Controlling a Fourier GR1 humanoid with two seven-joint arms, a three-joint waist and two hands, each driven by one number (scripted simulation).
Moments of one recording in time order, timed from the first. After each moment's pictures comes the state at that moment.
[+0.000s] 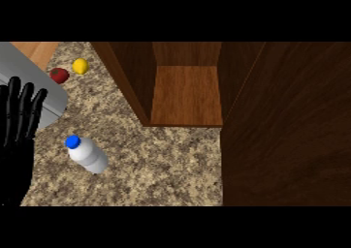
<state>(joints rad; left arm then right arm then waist) 0.01 0.10 0.01 -2.10 -0.04 0.00 -0.03 -0.01 -0.10 0.01 -2.10 0.01 -0.01 0.00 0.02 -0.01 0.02</state>
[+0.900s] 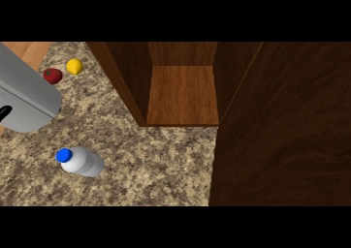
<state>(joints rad) 0.06 0.45 0.33 -2.00 0.89 -0.38 0.36 0.21 -0.11 0.21 -2.39 -0.07 0.11 0.16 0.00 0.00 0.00</state>
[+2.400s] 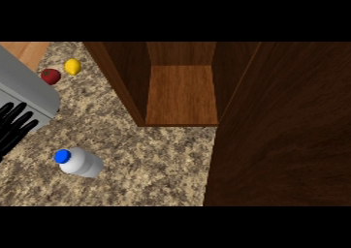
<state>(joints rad) 0.04 0.35 0.37 -1.75 0.62 -0.60 0.36 0.15 -0.07 0.44 -2.48 0.04 -0.02 0.37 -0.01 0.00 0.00</state>
